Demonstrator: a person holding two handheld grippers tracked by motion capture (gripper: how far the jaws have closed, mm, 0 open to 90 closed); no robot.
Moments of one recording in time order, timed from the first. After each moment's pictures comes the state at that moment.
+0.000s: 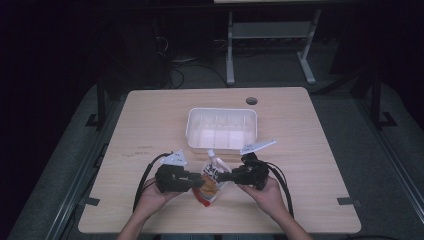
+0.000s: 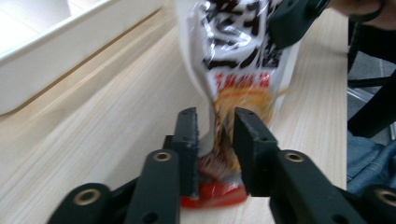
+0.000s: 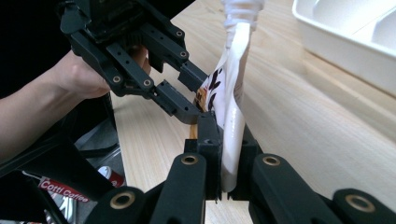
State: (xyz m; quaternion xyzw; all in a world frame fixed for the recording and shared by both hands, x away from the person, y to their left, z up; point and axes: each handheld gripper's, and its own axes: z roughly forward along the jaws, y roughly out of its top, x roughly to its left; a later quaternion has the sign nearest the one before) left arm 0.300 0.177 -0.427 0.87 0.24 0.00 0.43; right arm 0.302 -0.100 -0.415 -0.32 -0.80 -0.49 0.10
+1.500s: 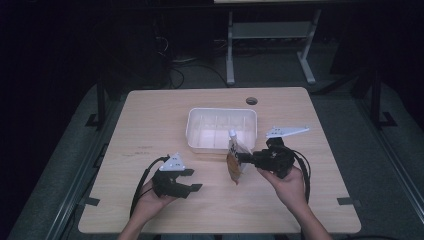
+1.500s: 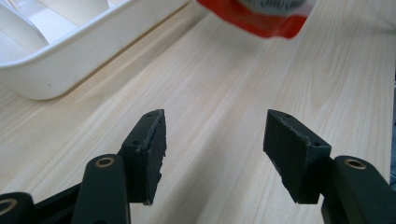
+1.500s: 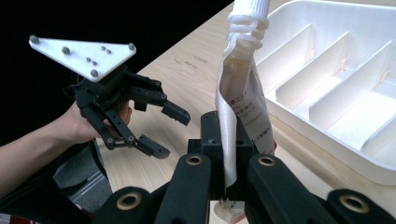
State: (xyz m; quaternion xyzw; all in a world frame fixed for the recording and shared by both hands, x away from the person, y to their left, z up) left arm 0.288 0.180 -0.431 0.88 0.25 0.06 0.40; right arm 0.298 -0.147 -0.354 -0.37 -0.77 -0.52 0.02
